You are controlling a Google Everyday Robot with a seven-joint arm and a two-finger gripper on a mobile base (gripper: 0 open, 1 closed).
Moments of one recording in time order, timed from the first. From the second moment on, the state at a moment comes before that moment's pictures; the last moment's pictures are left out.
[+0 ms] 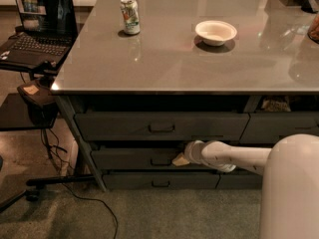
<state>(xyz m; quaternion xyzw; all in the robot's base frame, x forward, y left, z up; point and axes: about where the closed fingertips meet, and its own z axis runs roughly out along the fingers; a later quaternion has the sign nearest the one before) 0.689 -0.112 0.410 -0.49 0.77 0.01 0.41</state>
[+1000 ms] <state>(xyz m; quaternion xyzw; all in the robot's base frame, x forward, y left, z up) 0.672 -0.119 0.412 -0.49 0.78 0.01 0.40</state>
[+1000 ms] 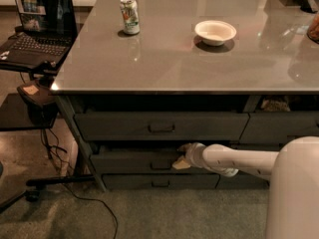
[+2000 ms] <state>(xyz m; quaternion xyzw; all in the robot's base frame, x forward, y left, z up) 0.658 -0.119 0.413 -0.49 0.78 0.01 0.40</state>
